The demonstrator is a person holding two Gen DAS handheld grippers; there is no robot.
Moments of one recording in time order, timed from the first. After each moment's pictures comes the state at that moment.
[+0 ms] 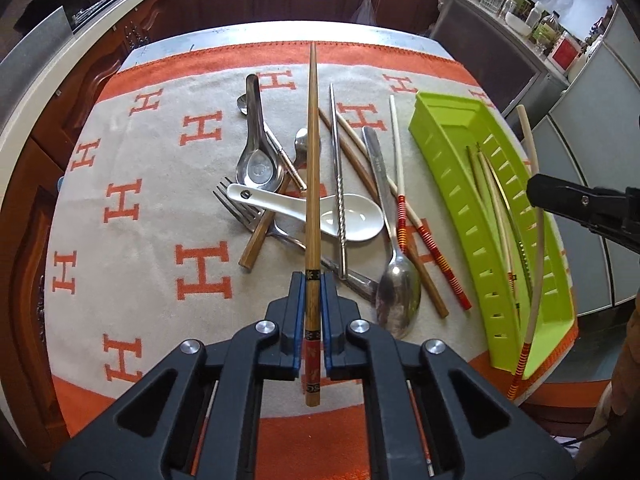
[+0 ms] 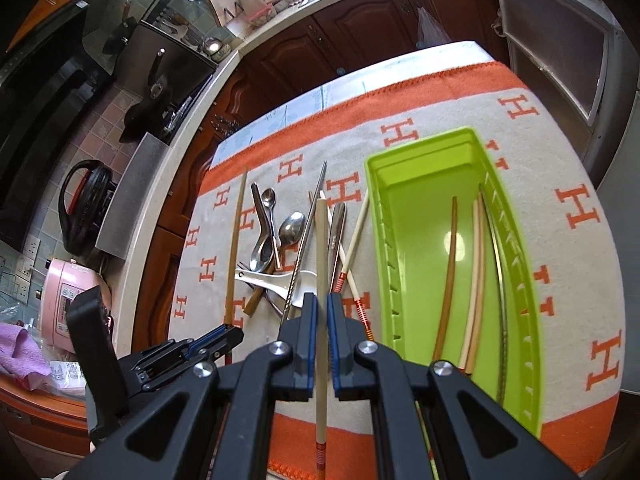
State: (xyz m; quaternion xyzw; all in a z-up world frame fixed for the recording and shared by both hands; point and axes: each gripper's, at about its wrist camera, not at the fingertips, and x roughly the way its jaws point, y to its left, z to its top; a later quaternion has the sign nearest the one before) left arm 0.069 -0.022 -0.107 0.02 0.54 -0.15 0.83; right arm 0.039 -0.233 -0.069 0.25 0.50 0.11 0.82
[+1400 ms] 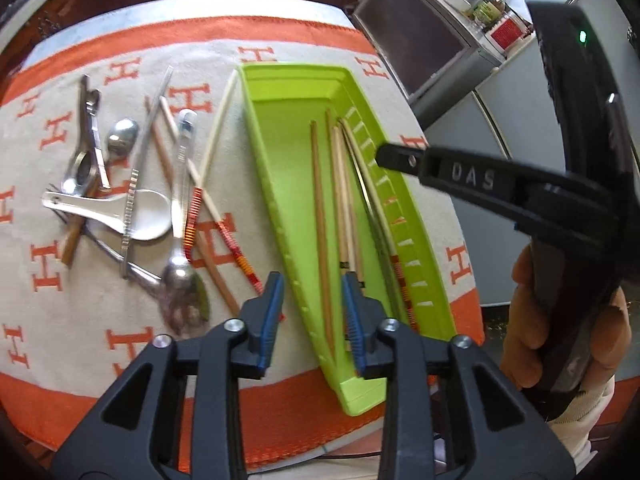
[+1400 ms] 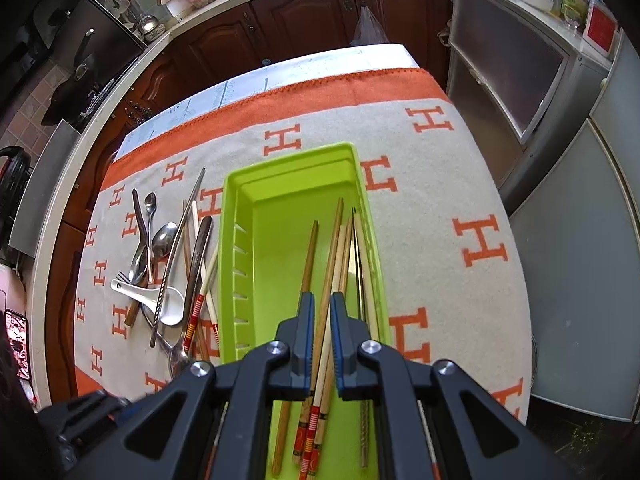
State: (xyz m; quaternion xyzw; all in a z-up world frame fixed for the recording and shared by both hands) left arm 0.053 -0.158 -0.099 -0.02 0.59 -0.24 0.77; right arm 0.066 -0.286 -0.098 0.14 0.56 -0.01 0.82
